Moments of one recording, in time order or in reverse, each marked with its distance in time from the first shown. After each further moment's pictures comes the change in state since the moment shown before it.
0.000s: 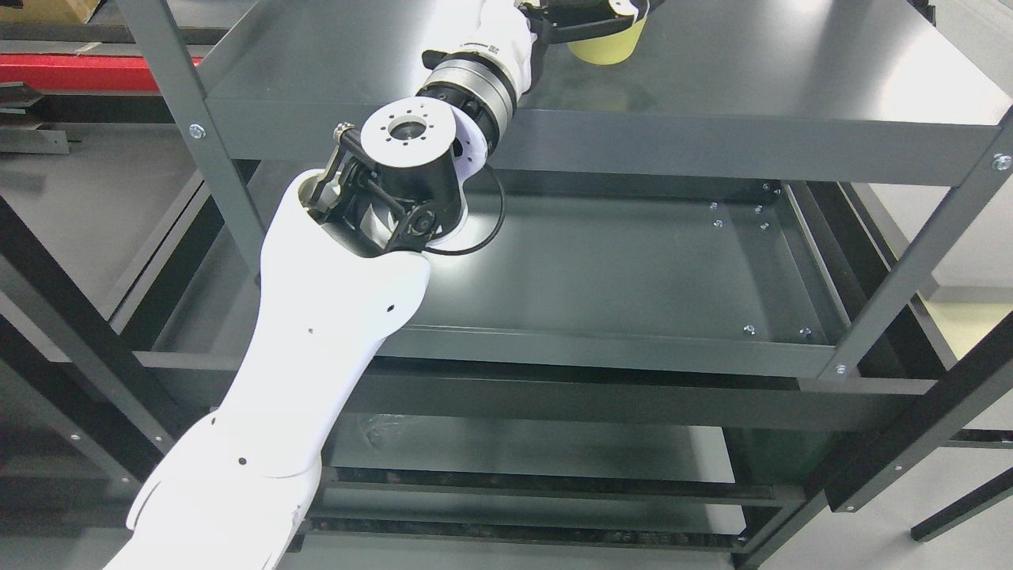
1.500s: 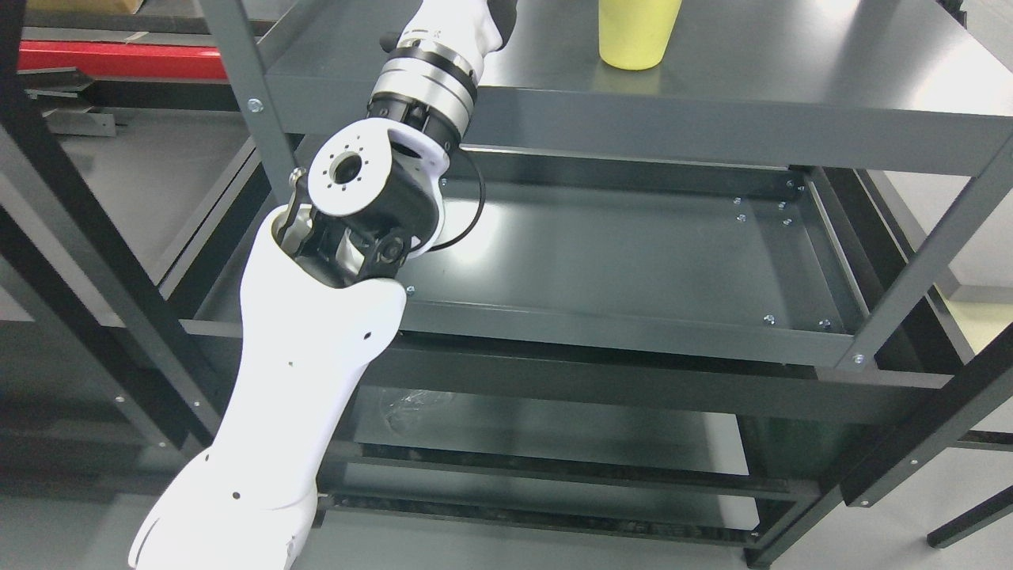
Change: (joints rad) left arm 0.124 0.008 0.078 -0.094 -0.029 -0.425 -0.168; right arm 0.000 0.000 0.000 0.000 0.000 0.000 -0.001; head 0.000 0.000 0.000
